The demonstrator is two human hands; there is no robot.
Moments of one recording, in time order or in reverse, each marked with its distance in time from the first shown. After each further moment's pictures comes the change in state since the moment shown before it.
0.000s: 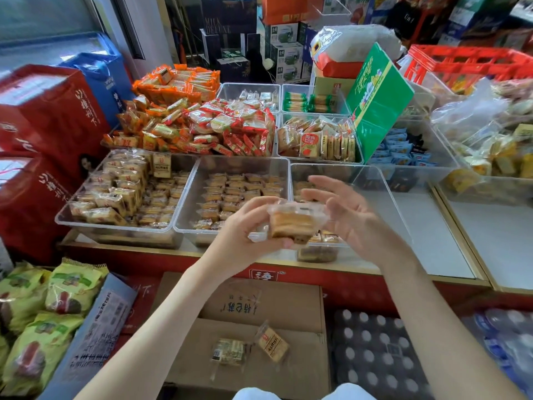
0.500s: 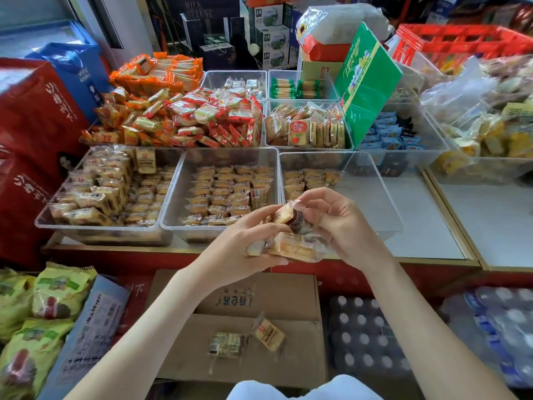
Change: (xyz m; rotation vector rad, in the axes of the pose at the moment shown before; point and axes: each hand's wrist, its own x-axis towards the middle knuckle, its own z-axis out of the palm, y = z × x) left_hand -0.006 -0.019 0.008 0.373 -0.252 0.113; right_hand -0.008 0.018 0.010 -0.047 0.134 -0.076
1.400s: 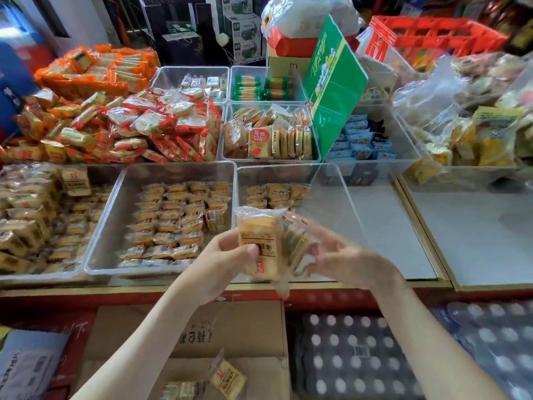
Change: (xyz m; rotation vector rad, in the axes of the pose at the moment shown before) left_hand 0.105 -0.014 0.046 -1.238 -0.061 -0.466; right_hand 0.037 0.022 -0.138 0.144 -0.415 0.354
